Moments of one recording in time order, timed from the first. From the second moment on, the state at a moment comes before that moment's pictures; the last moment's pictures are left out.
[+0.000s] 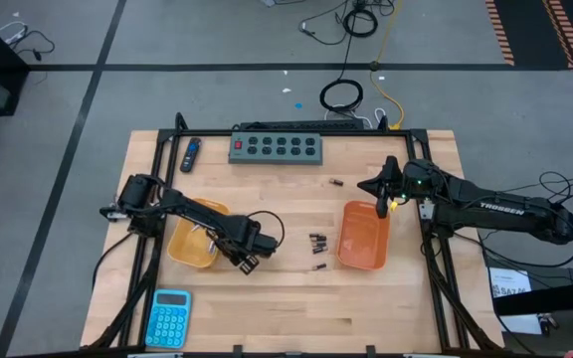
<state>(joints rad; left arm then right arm) -0.22 1.92 1.17 -1.04 0.12 -1.03 -0.36 0.61 0.36 -0.14 -0.08 0.11</state>
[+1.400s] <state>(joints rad) -0.31 1.61 1.10 -1.38 -0.06 -0.89 -0.36 0.61 0.36 -0.14 -0.08 0.12</state>
